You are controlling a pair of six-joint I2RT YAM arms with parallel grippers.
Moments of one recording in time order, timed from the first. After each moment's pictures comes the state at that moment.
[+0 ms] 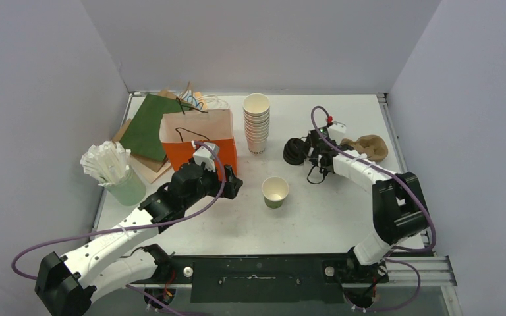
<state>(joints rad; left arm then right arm) -0.74 0.92 0.65 -0.15 -0.12 -0.46 0.35 1.59 0.99 -0.35 0.41 0.64</state>
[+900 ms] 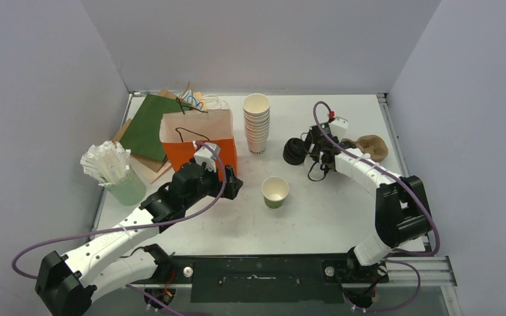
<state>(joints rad) -0.74 0.92 0.65 -0.15 -0.12 -0.45 0.35 1.57 1.03 -0.39 0.43 0.64</state>
